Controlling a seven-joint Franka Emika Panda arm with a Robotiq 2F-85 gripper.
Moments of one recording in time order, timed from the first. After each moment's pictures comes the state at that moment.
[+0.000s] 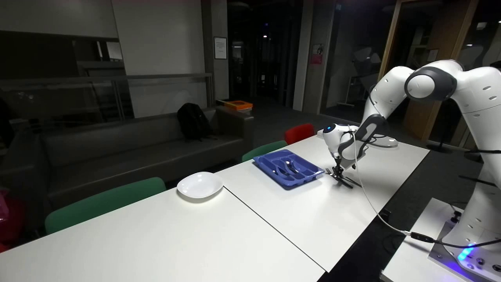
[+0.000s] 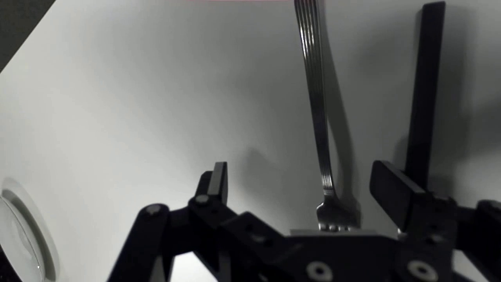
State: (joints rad) arm 0.15 0.59 -0.29 -2.06 -0.58 2.41 0.70
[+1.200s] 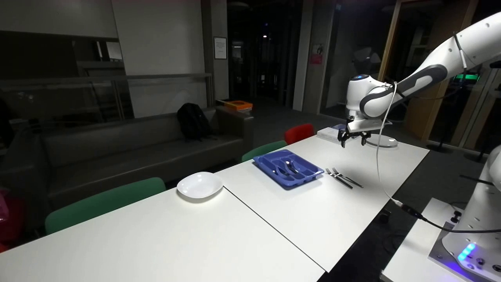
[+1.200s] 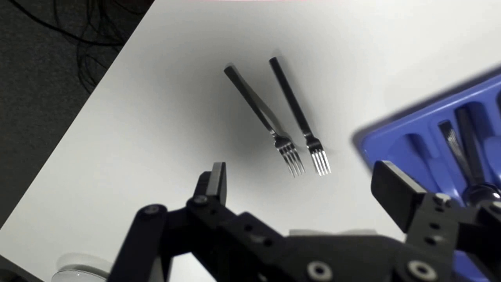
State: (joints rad) arm 0.09 -0.10 -0.13 -2.37 -0.35 2.28 0.91
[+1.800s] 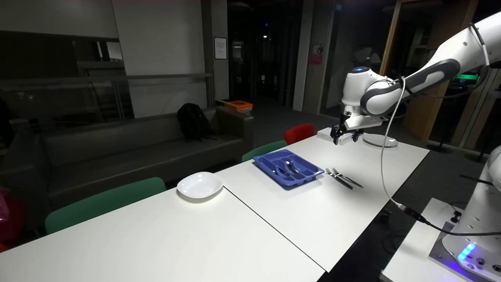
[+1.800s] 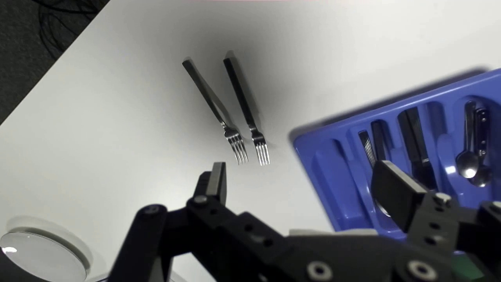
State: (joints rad) arm 0.07 -0.17 0.03 -2.38 -0.34 2.28 0.88
